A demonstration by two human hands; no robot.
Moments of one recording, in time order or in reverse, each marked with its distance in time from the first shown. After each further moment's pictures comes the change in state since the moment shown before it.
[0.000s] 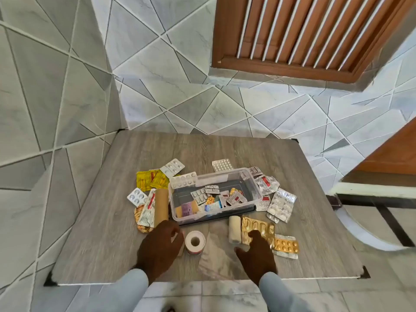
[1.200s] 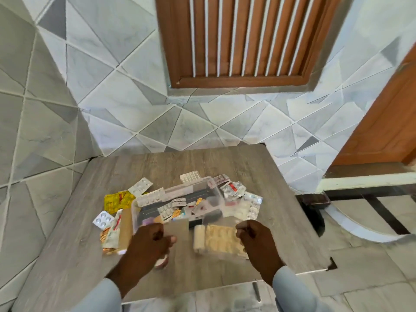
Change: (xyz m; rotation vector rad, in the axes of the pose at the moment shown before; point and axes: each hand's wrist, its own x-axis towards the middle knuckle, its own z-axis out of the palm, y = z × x) left_hand -0.017 0.123 0.008 -0.513 -0.148 -0.113; right_hand 0.005 0.050 -0.119 0.651 0.053 -0.177
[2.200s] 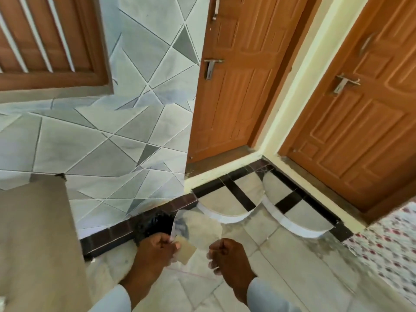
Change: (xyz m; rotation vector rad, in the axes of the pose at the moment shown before) left_hand 0.108 0.183 0.618 -0.021 -0.421 -0.001; right_hand 0.138 0.120 -0.499 0.260 0.301 0.435
